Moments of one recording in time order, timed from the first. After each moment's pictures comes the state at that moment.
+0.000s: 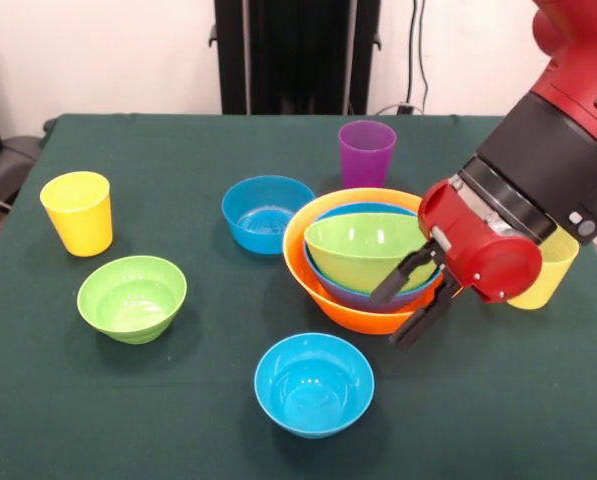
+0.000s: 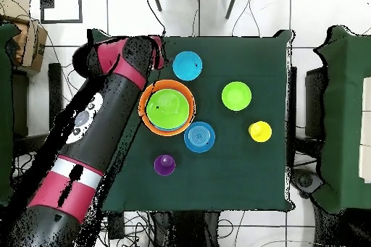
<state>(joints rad) 0.31 0.10 -1.03 0.77 0.43 0.71 3.35</state>
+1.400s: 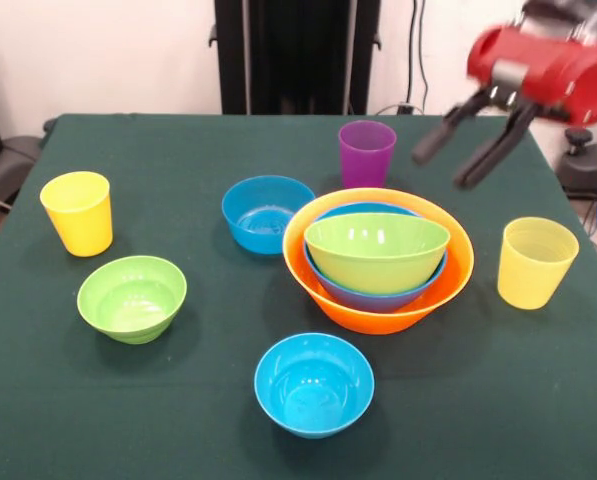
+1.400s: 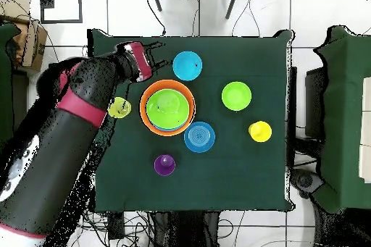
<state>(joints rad) 0.49 -0.10 -1.08 0.98 0.21 0.61 3.35</state>
